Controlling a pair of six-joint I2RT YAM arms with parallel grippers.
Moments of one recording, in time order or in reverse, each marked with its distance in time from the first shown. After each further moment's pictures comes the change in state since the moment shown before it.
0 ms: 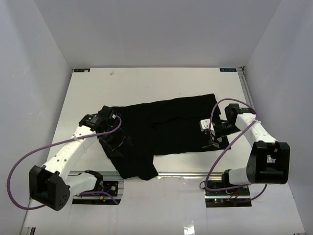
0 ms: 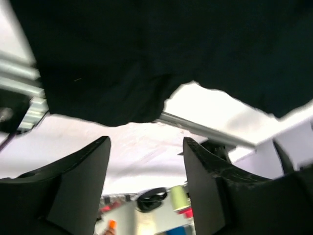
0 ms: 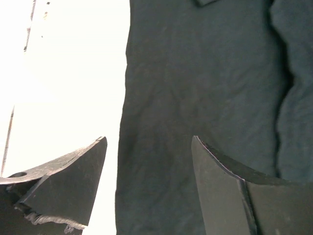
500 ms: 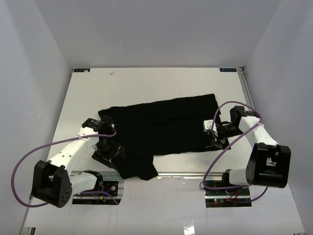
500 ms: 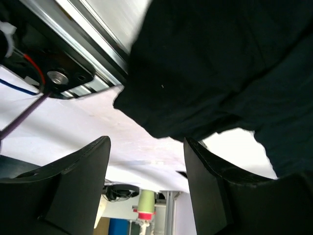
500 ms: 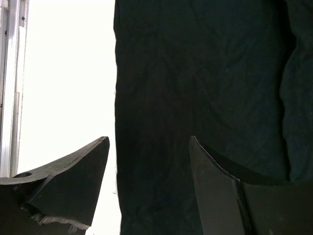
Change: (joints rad) left arm 0.047 0.040 -0.126 -0.196 -0.072 -0.249; right arm -0.085 -0.037 -0.059 0.041 0.041 0.013
